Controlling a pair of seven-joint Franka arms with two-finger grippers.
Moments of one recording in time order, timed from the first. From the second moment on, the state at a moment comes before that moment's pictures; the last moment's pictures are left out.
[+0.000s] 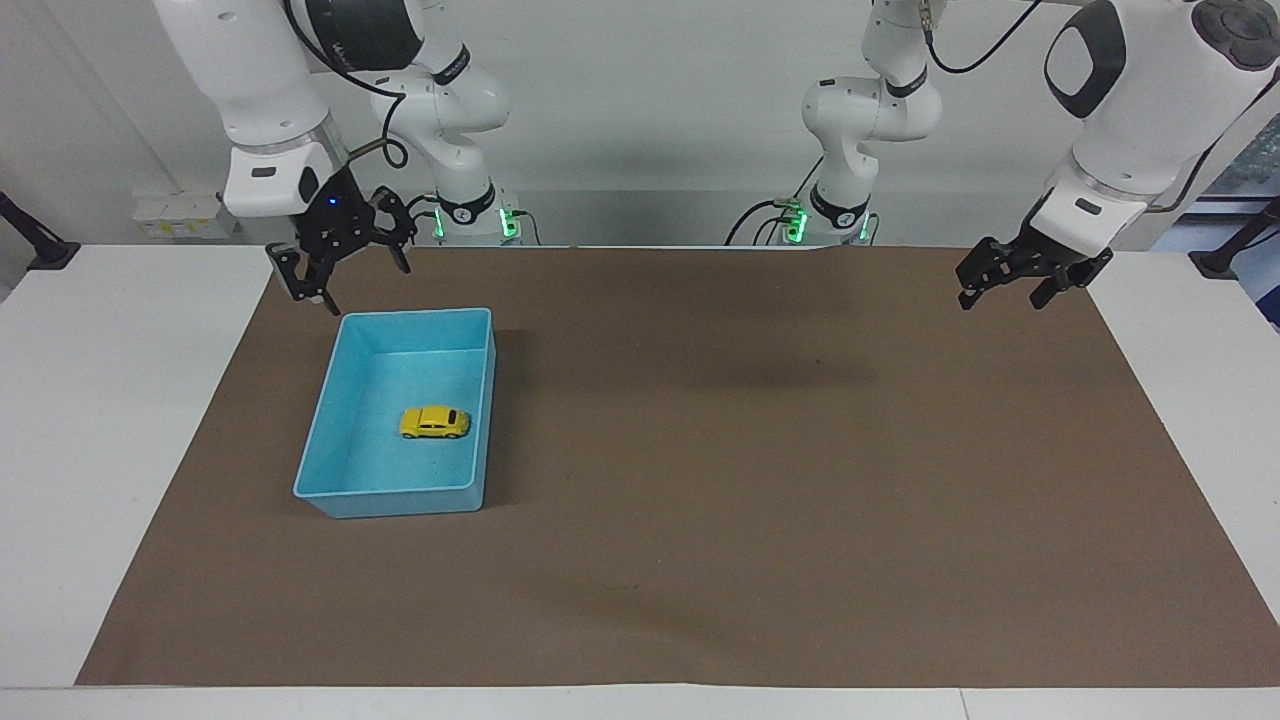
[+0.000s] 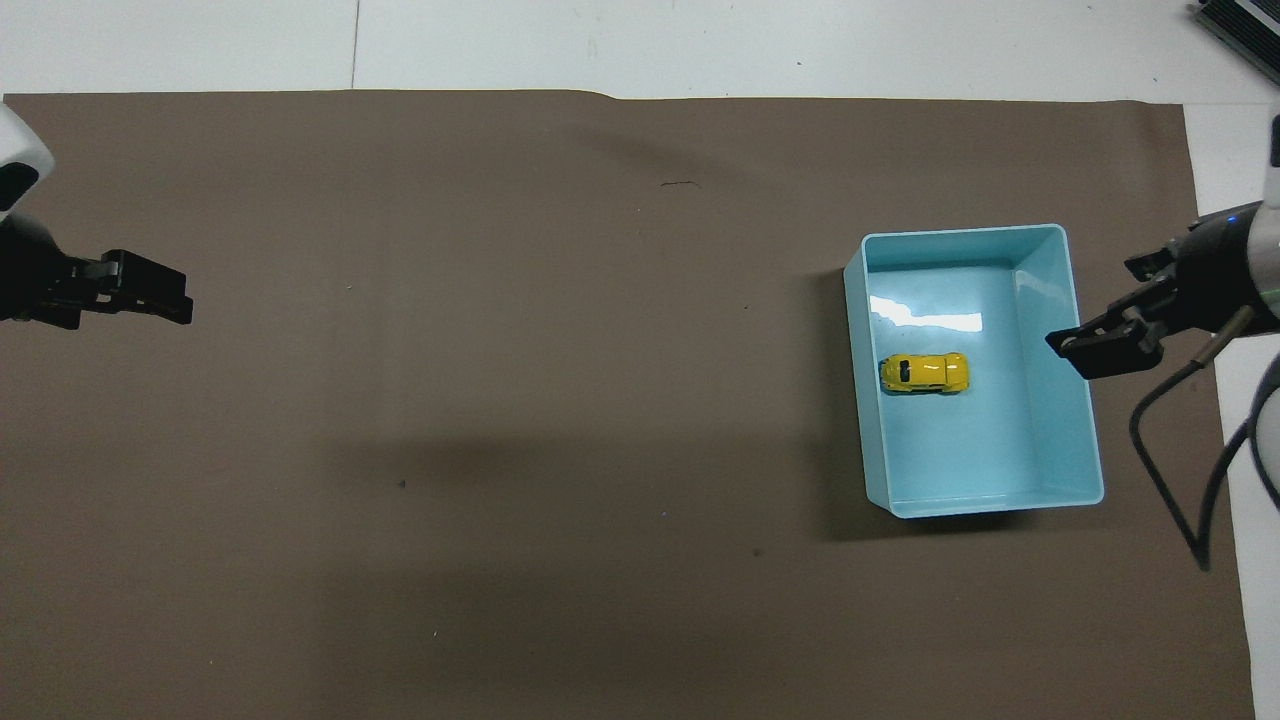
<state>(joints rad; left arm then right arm) -0.16 0.07 0.10 -1.53 -0.04 1.56 -0.03 0.06 -0.01 -0.03 -1.59 0.06 1.66 -0.58</state>
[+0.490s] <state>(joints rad) -0.16 0.07 0.10 -1.53 -0.04 1.54 -0.03 0.06 -0.01 -0.02 -1.53 0.00 1.49 0.00</state>
